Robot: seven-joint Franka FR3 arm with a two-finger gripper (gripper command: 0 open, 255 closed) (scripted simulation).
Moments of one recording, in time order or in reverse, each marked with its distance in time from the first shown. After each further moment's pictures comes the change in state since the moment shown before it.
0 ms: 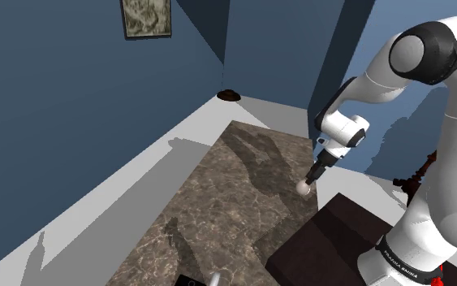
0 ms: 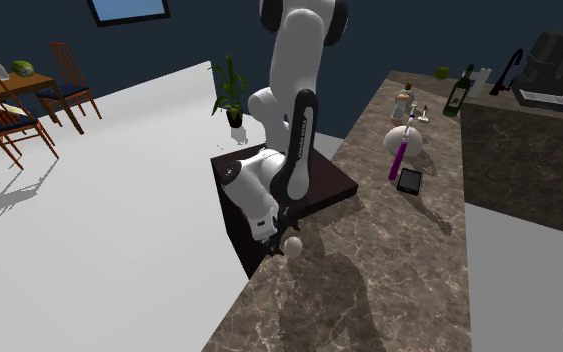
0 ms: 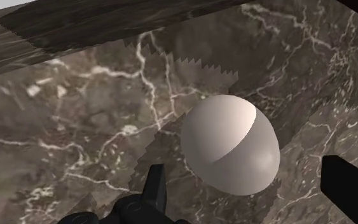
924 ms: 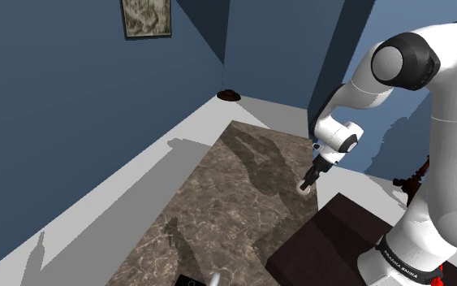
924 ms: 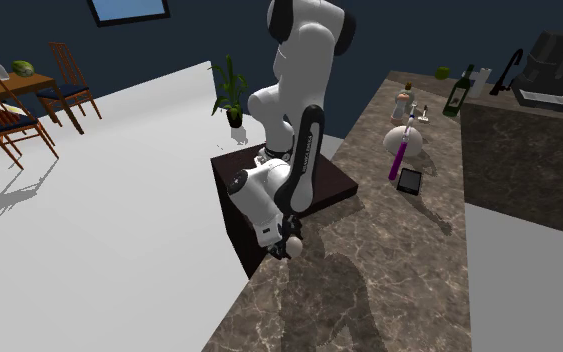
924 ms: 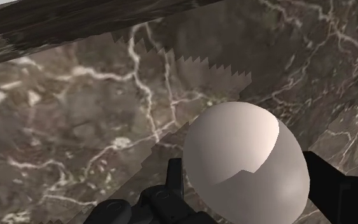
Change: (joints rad) arm -0.028 0.096 0.077 0.029 0.128 0.002 -0.075
